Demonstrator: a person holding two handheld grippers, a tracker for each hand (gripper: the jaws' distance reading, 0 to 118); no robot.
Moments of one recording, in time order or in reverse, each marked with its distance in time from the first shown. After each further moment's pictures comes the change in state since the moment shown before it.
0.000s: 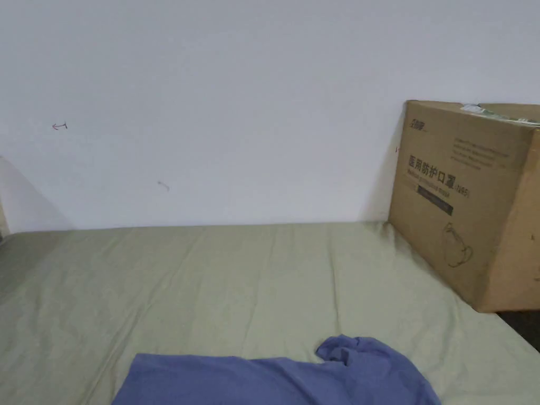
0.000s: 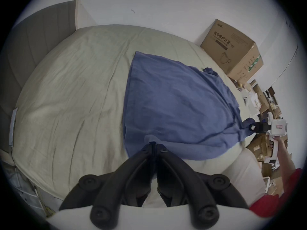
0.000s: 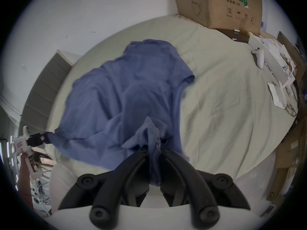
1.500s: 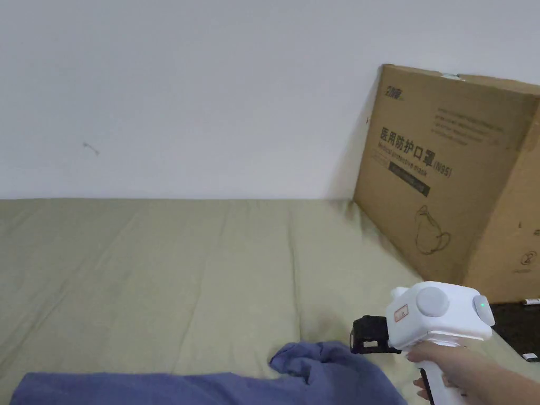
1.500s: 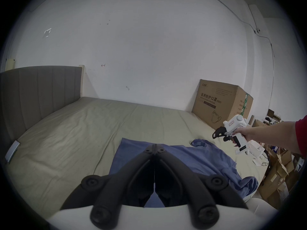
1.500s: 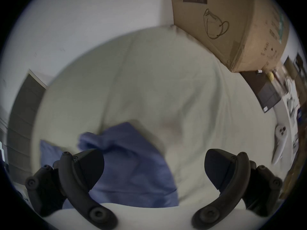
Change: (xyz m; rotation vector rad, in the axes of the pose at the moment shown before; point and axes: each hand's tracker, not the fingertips) left arm 0.085 0.034 0.010 0.726 0.011 -0.054; right arm 0.000 0.321 -0.172 0.003 -0.175 0.038
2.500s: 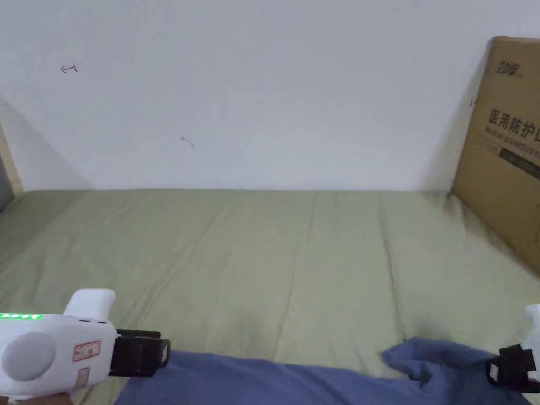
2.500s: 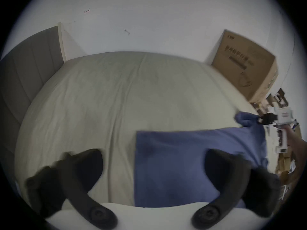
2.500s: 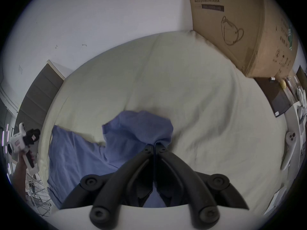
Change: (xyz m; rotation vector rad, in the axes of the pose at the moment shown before) left arm -0.099 0.032 -0.282 -0.558 0.053 -0.072; right arm 0.002 -0.046 0.029 0.090 0.222 0.044
